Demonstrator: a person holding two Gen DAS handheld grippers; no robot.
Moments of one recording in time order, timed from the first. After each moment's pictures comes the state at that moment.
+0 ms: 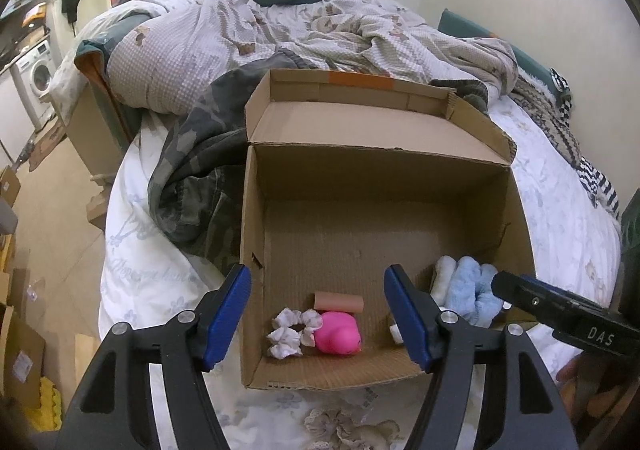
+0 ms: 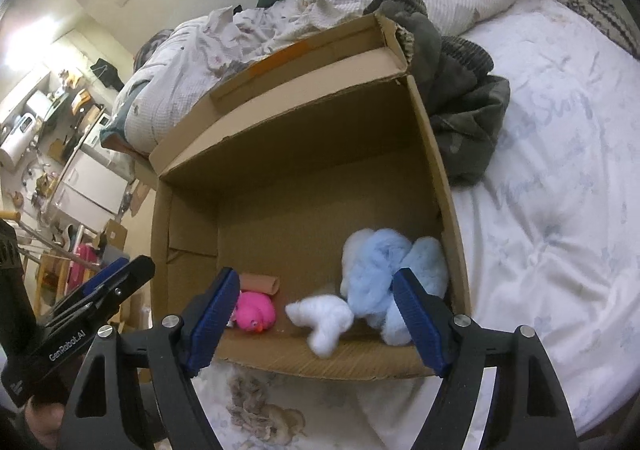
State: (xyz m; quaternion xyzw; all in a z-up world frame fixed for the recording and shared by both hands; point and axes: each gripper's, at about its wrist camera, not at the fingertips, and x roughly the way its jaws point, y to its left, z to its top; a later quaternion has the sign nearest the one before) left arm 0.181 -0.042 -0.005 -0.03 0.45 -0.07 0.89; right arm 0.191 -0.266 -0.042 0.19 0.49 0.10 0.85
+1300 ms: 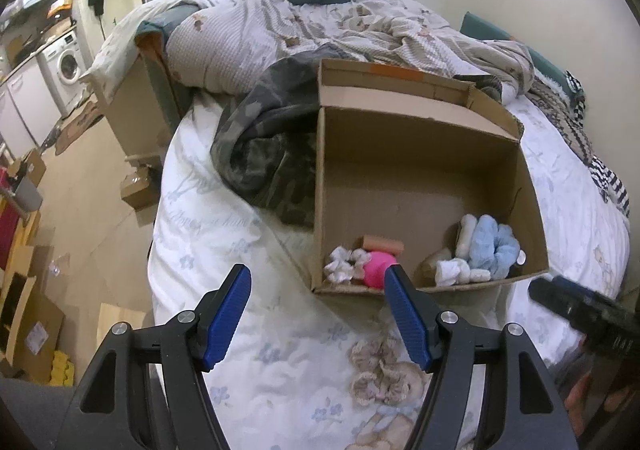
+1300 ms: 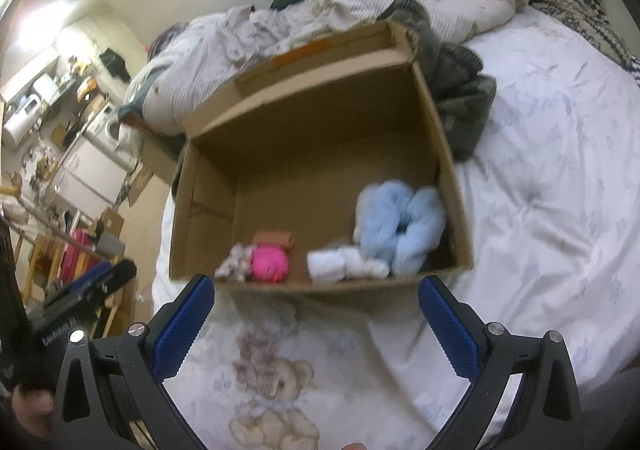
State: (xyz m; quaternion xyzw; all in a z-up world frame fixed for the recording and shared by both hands) left arm 0.103 0.003 0.005 -0.03 0.46 -0.02 0.89; right arm 0.121 -0.242 -0.032 0.15 0.48 0.11 0.86
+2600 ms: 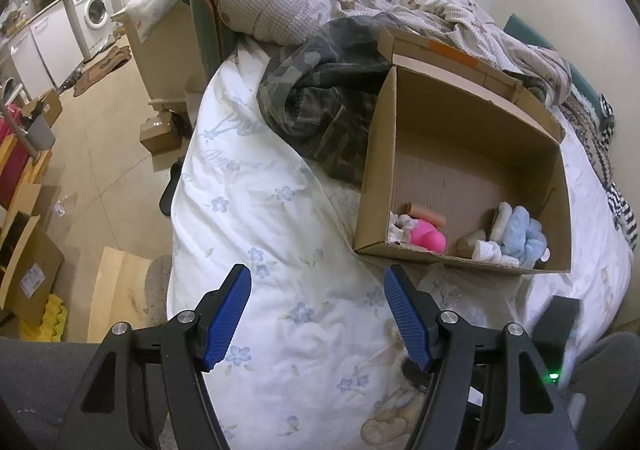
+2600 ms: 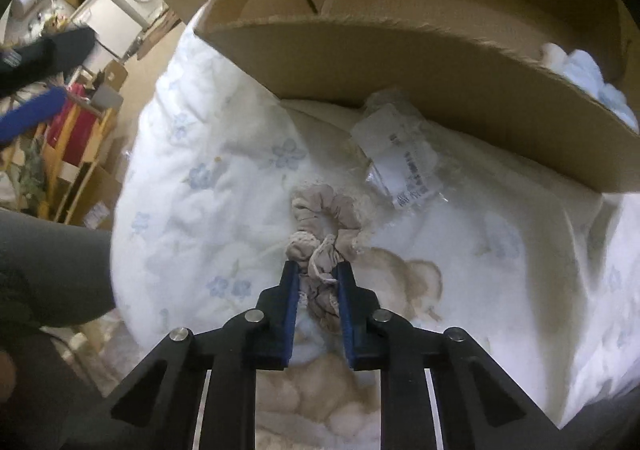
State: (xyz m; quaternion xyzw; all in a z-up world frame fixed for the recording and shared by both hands) left arm 0.092 0.044 -0.020 -0.08 0.51 0.02 0.86; right arm 0.100 -0.114 -0.124 0.03 0.62 0.20 0.76
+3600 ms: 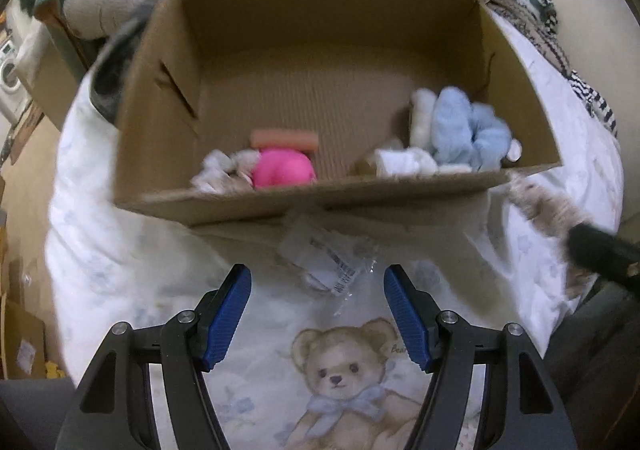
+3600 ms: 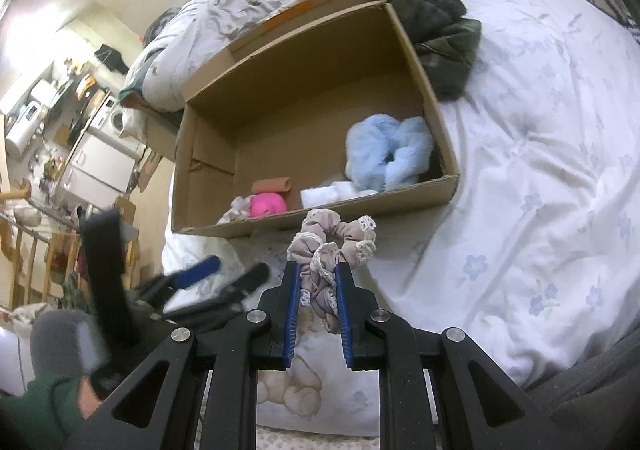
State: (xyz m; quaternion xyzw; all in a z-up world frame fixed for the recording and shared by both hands) left arm 0.113 -0.086 -0.103 0.02 0.55 -0.11 0.83; right arm 0.099 -0.267 -0.050 0.21 0.51 0.11 0.82
